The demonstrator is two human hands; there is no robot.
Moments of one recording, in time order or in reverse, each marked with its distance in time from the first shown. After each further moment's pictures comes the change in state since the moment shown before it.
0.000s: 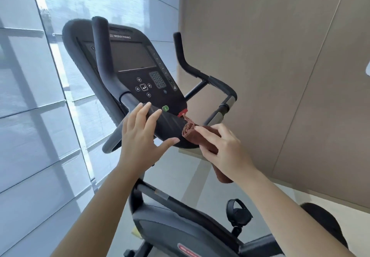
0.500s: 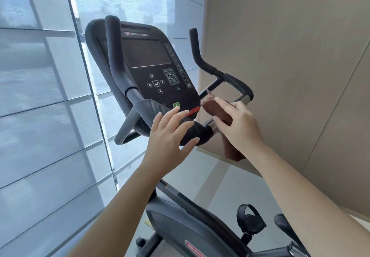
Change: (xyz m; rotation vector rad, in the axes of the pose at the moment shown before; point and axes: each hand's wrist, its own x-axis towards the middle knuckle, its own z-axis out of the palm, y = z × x) left_hand -0.001 0.057 0.021 0.077 0.000 0.125; right_hand 0.044 0.054 -0.008 0.172 0.119 0.113
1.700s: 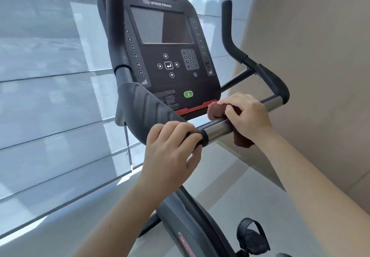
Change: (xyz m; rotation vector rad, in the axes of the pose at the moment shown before) left_hand 0.016 0.048 0.045 0.240 0.172 -0.101; right_hand 0.072 0.080 0.040 0.110 -0.245 -0.224
